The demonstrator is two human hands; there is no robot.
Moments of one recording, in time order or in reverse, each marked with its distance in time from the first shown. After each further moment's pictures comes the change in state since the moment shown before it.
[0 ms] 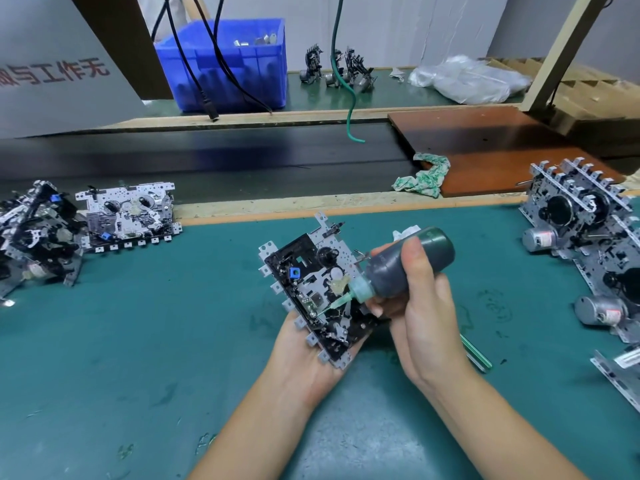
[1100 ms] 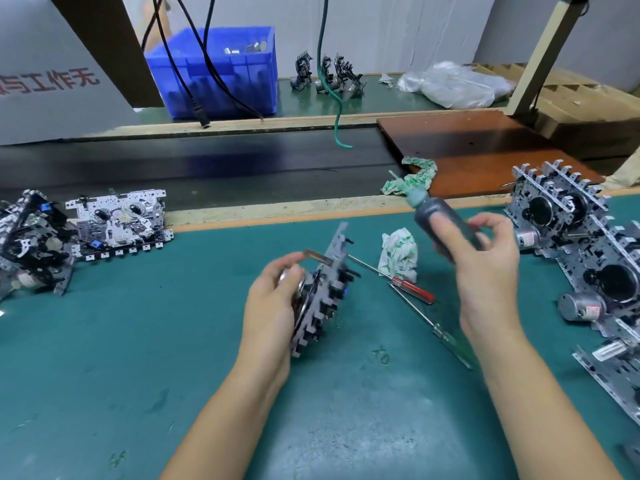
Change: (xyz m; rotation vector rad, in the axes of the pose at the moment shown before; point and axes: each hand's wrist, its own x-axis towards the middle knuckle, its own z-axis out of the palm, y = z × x) left_hand 0.000 0.020 0.005 0.759 0.129 0.453; right_hand 0.045 -0.036 -0.052 -0.318 0.296 -0.286
